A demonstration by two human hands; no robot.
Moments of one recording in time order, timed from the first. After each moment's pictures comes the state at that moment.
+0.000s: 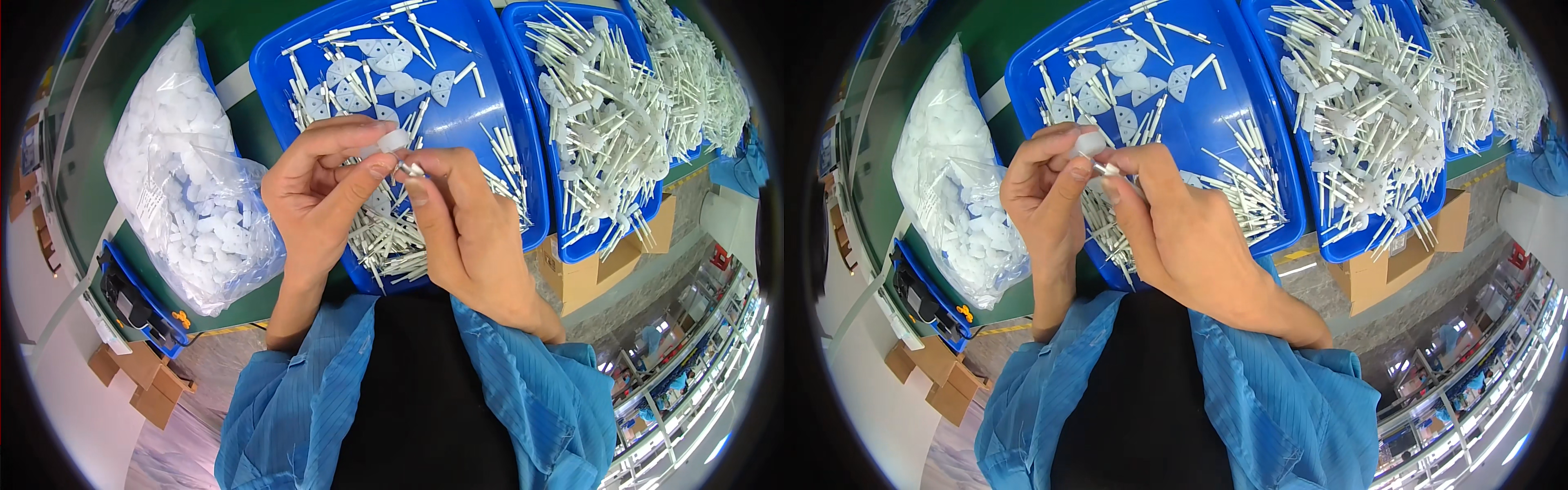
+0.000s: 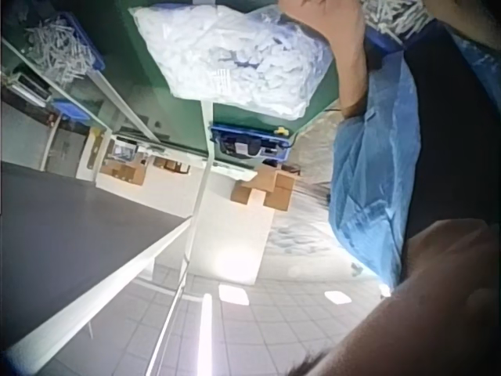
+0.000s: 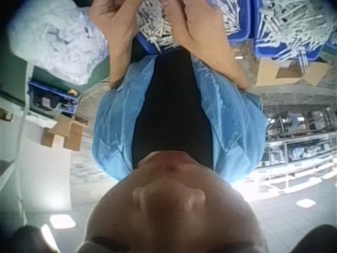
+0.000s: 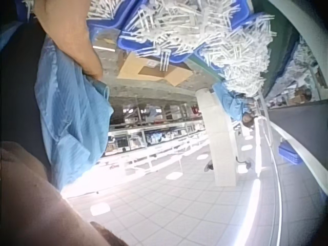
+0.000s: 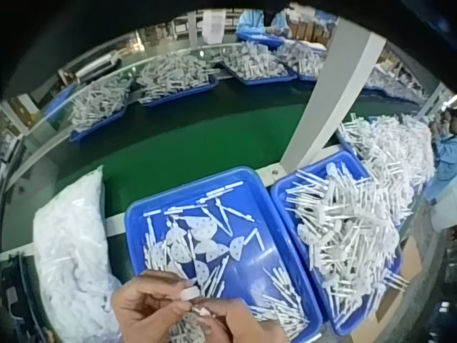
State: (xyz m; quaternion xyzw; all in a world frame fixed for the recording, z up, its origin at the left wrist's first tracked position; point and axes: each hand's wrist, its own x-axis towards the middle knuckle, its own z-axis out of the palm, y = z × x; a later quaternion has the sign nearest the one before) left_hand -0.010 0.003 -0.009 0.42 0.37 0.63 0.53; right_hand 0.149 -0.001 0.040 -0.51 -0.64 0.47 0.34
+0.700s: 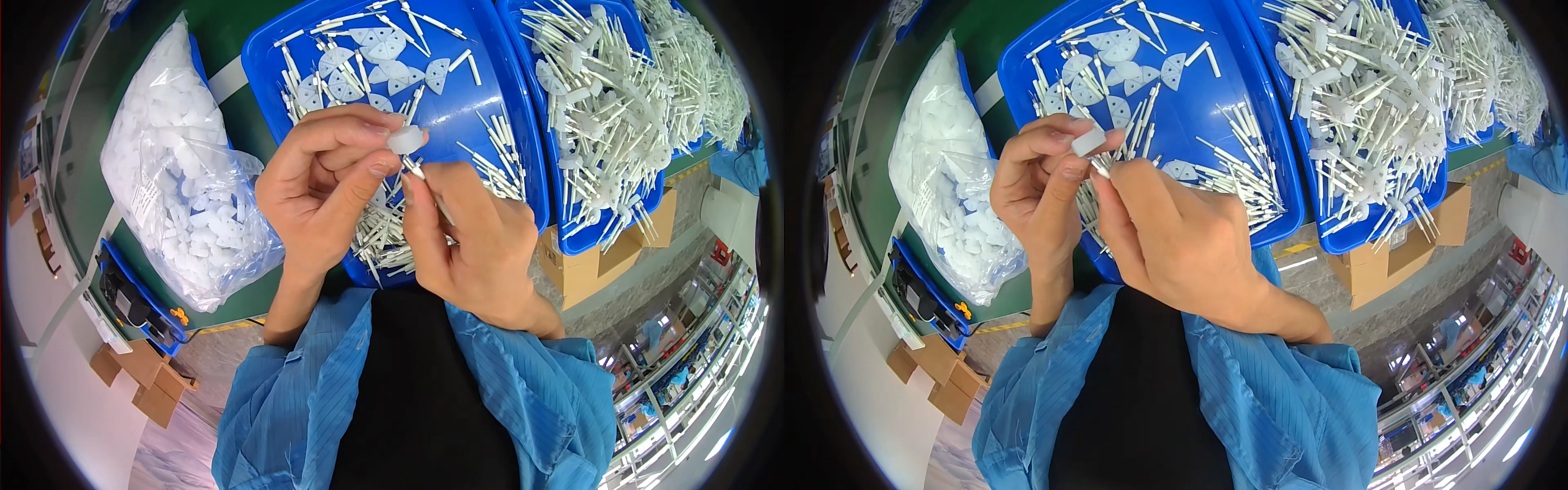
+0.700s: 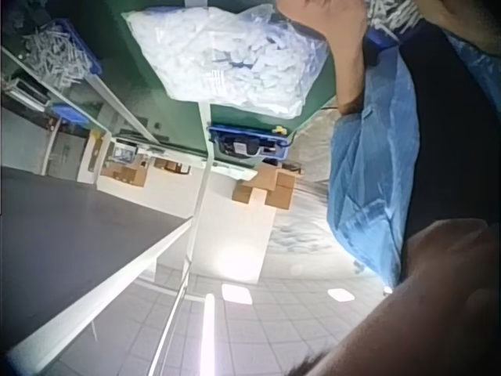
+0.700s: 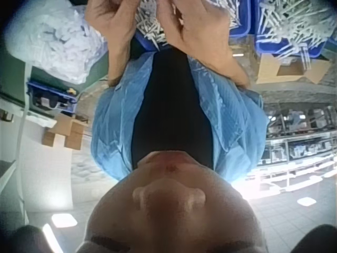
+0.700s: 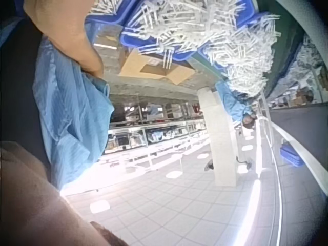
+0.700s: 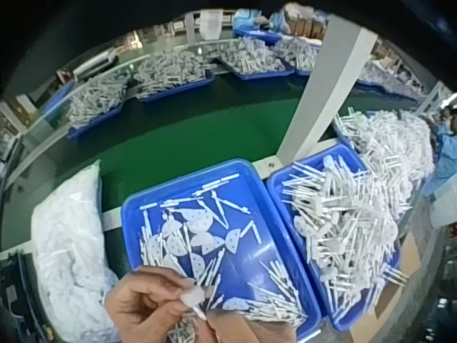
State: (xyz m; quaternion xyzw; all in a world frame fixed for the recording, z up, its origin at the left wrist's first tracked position) left_hand -0.003 0.001 -0.007 0.48 0.37 0.62 0.50; right_hand 0.149 -0.008 0.036 -0.50 -0.73 0.26 0.39
